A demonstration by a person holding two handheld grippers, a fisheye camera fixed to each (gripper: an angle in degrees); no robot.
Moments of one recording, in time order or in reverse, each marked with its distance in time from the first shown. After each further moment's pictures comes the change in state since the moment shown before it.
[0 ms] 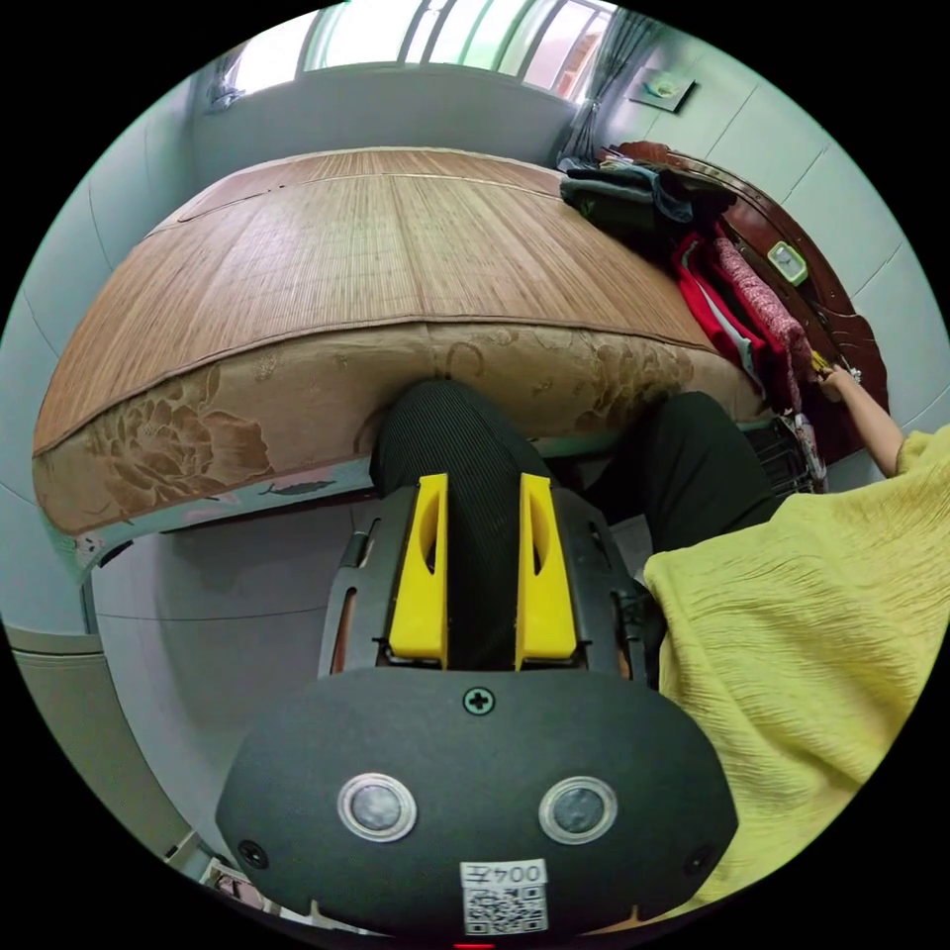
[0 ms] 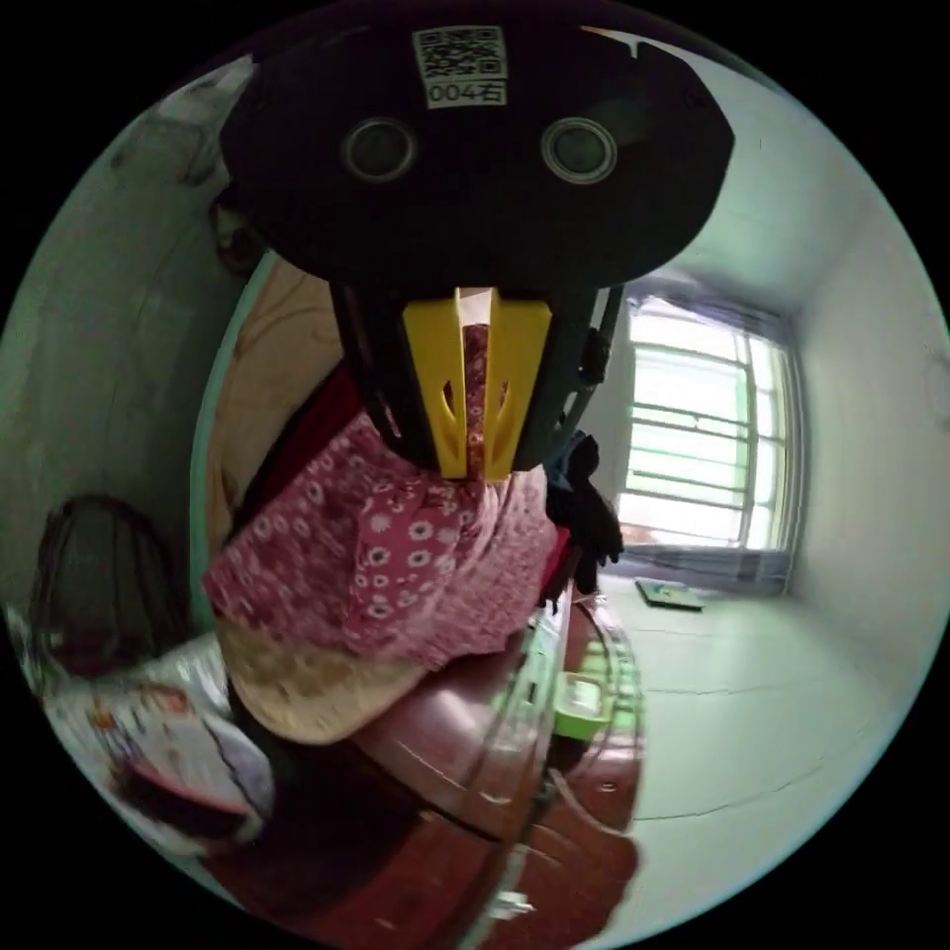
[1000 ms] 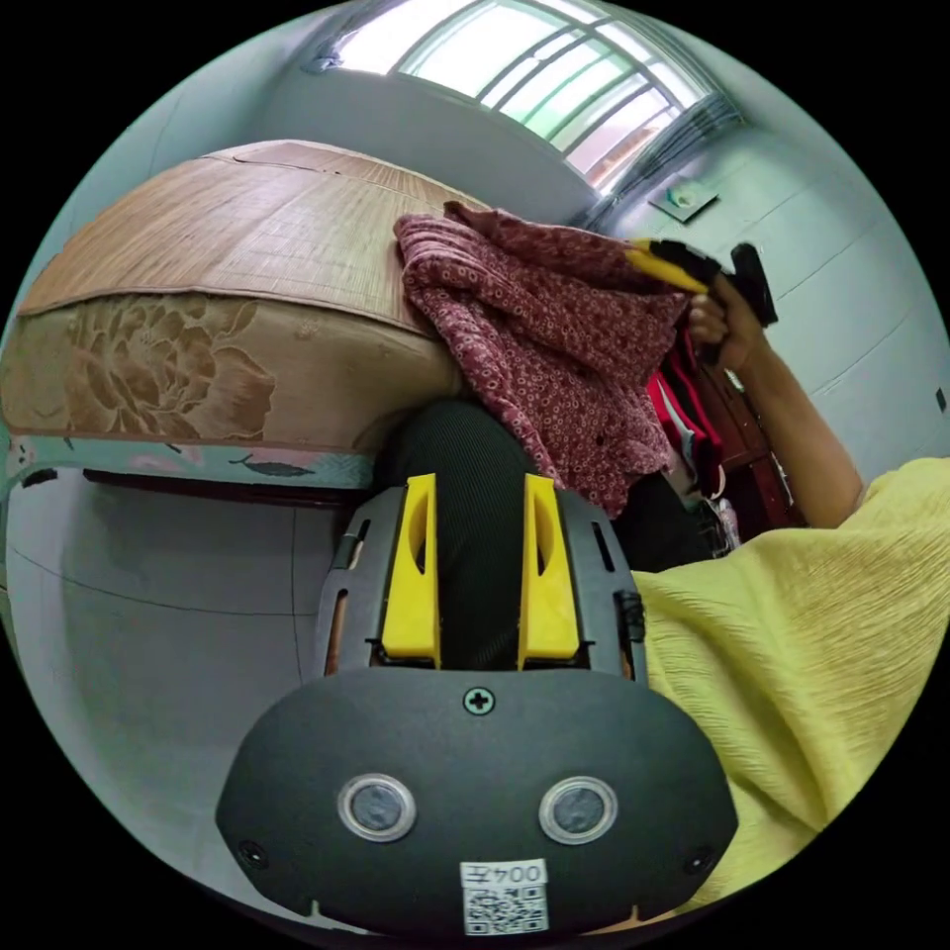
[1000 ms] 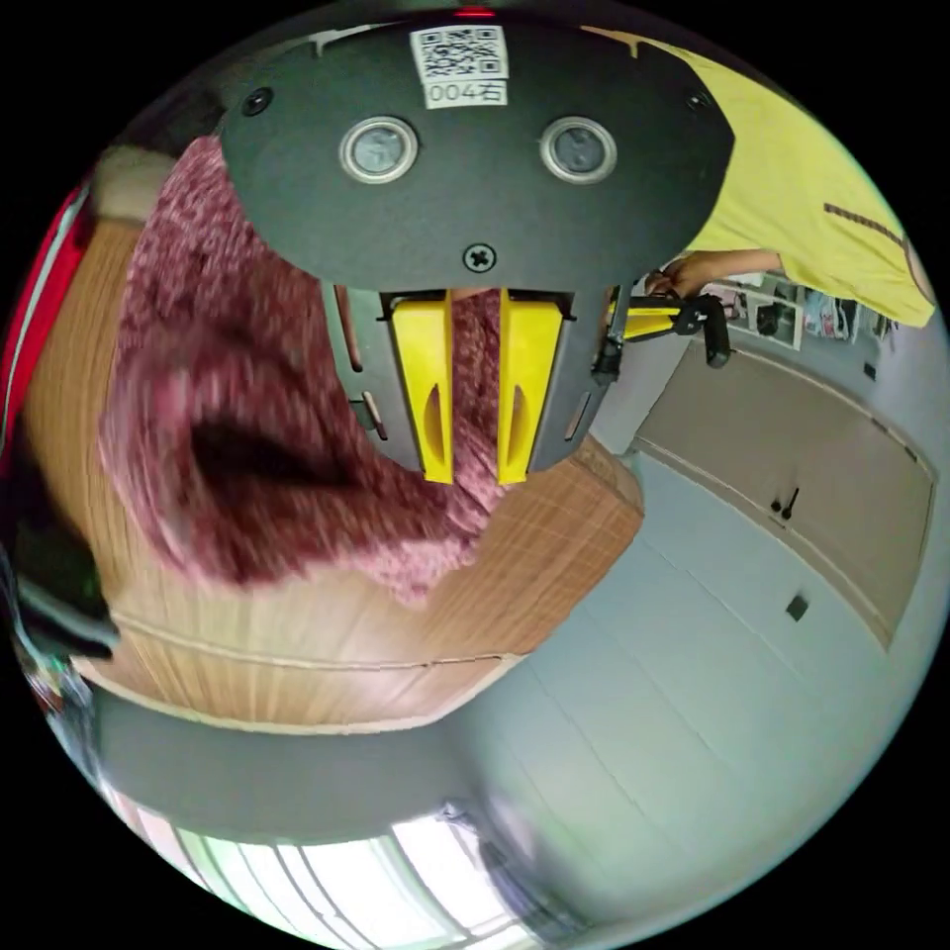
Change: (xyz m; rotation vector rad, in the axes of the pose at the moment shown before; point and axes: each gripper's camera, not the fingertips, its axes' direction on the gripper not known) left arm -0.125 0.019 0.067 0.162 0.274 -0.174; right arm -0.313 0.635 0.242 -1.121 -0.125 -1.125
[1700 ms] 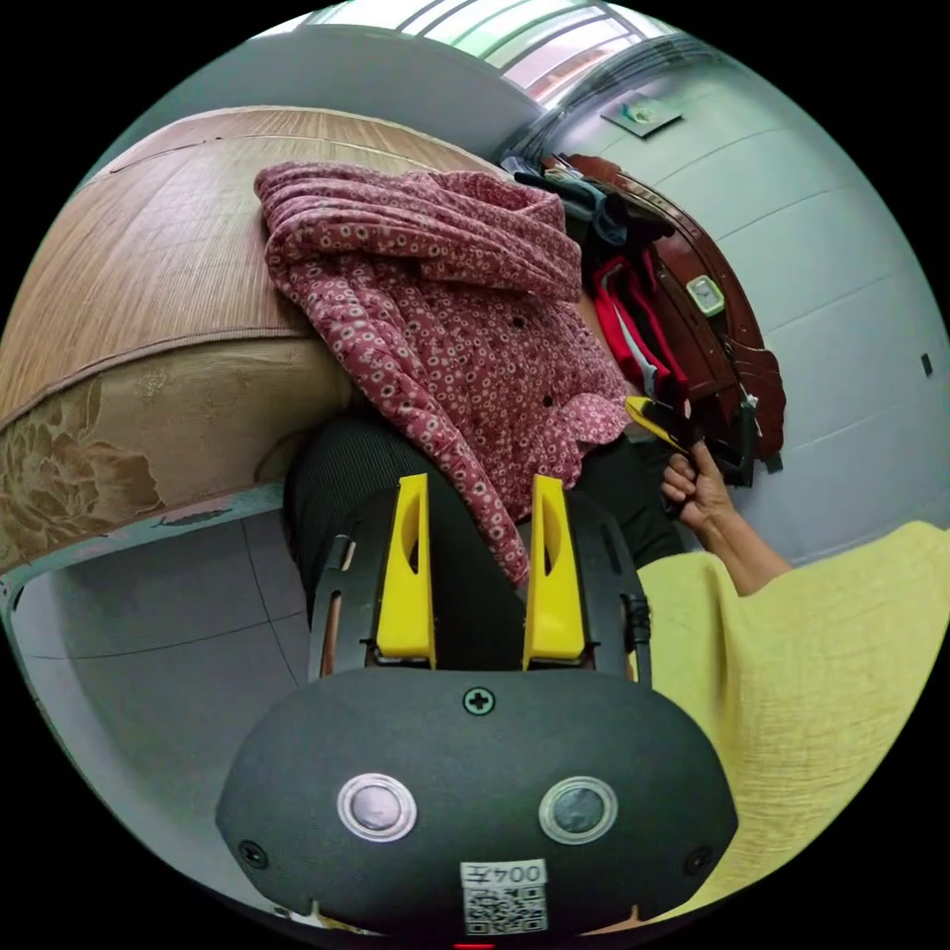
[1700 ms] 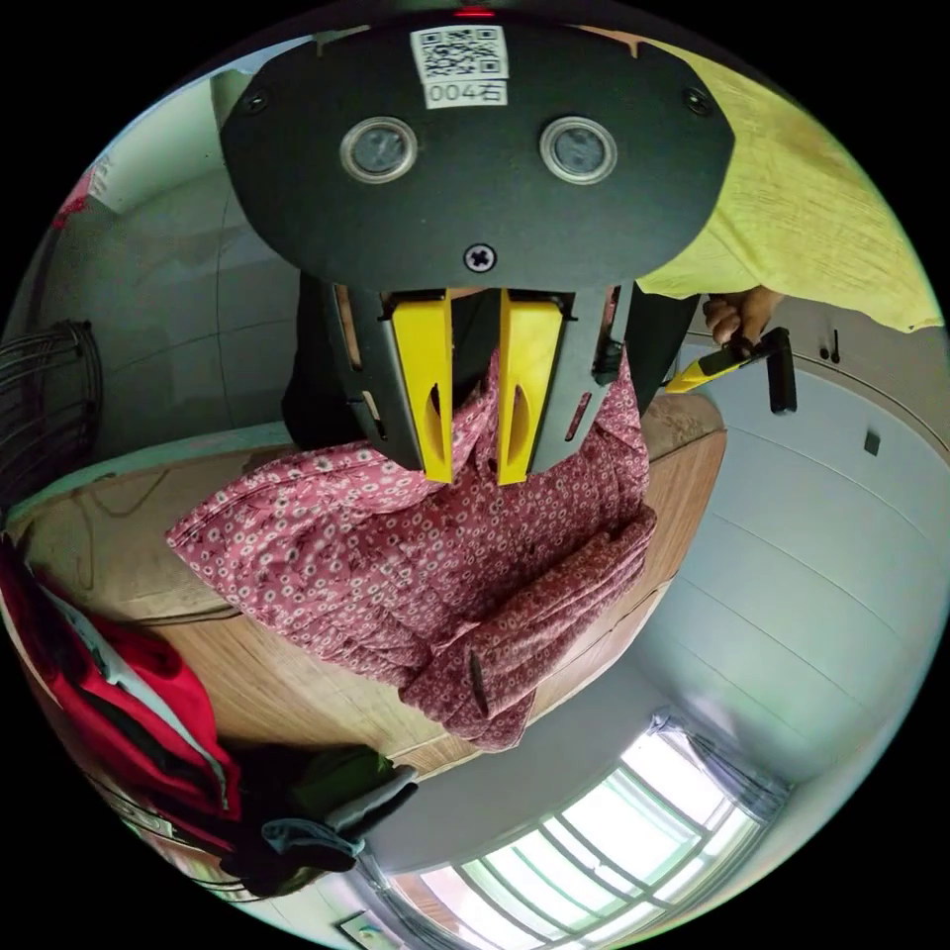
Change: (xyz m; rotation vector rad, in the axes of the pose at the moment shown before) left arm 0.035 -0.120 0.104 -0.210 0.099 0.105; right arm 0.078 0.226 -0.042 0.187 0.167 0.444
